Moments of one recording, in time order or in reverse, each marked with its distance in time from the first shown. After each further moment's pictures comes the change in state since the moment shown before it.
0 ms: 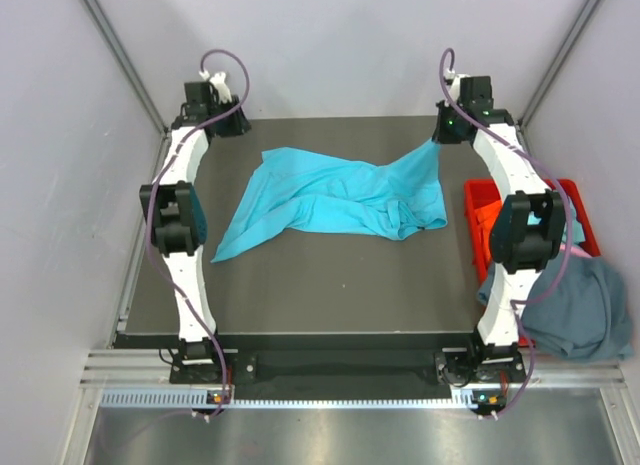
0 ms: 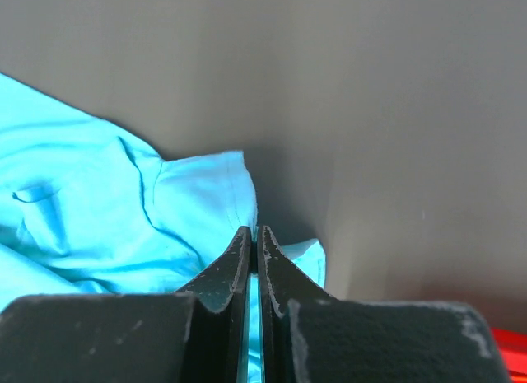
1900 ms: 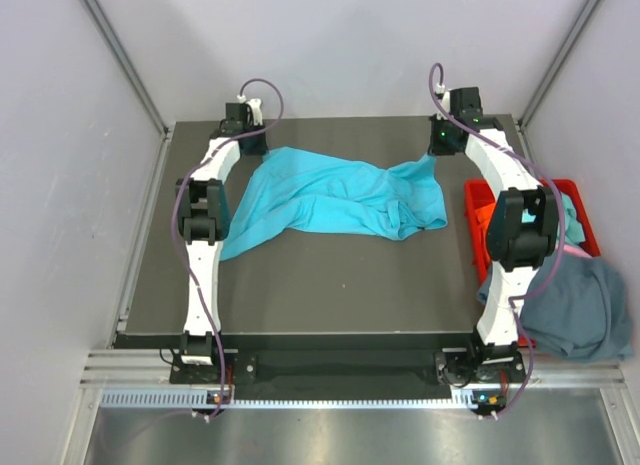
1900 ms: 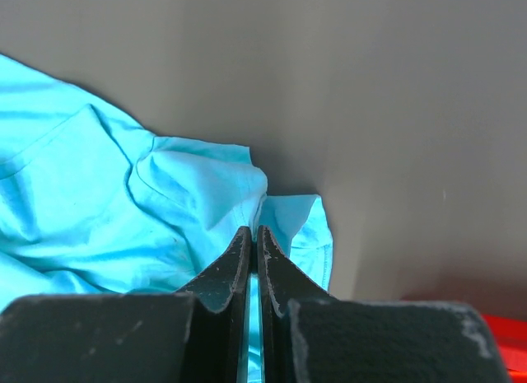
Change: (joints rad) left arm -0.100 0.351 0.192 -0.014 -0.184 0.084; right arm 0.021 0.036 -0.066 0.004 0.030 -0.011
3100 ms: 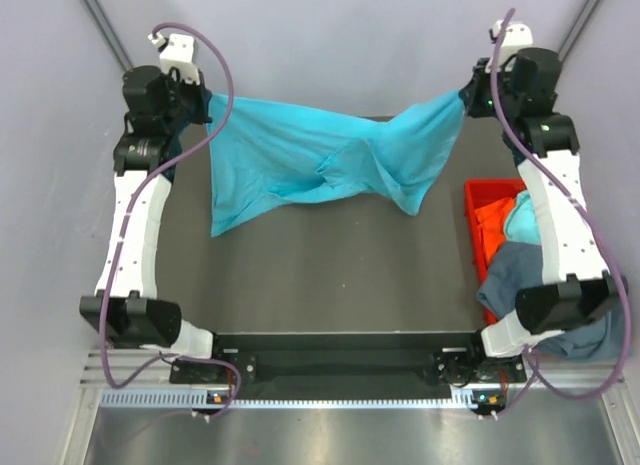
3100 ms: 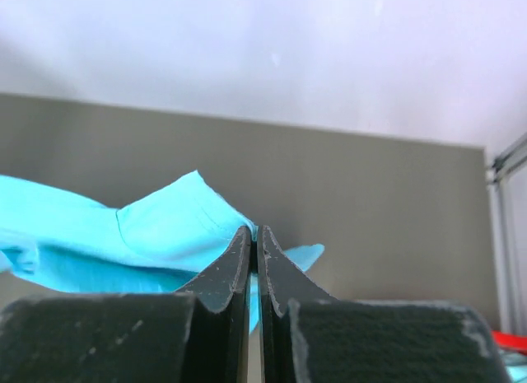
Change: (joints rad) left arm 0.026 -1.107 -0.546 0.002 -0.031 0.130; right arm 0.000 -0.463 0.034 0.009 -0.012 -0.008
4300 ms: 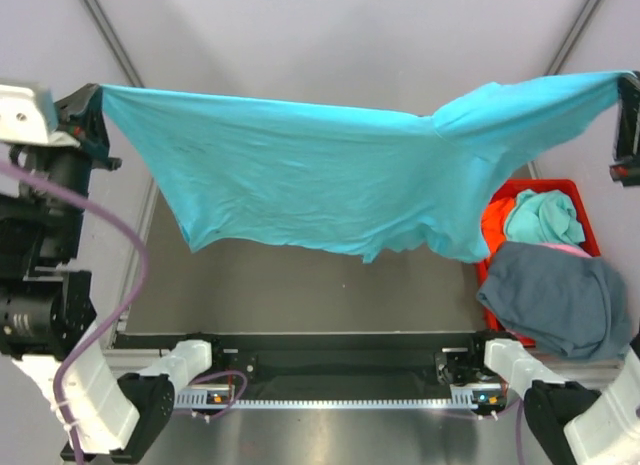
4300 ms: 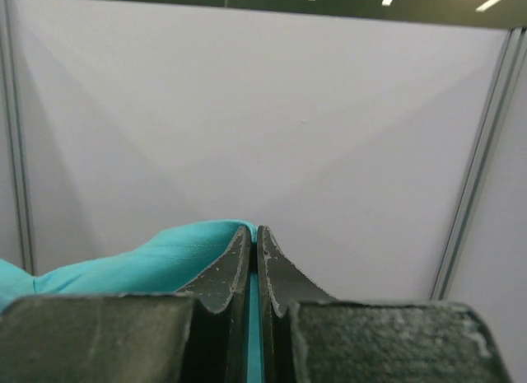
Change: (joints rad) left arm 0.000 -0.424 0.401 -0.277 -0.102 0.071; right arm -0.137 -0.560 0.352 -0.026 -0.153 -0.005
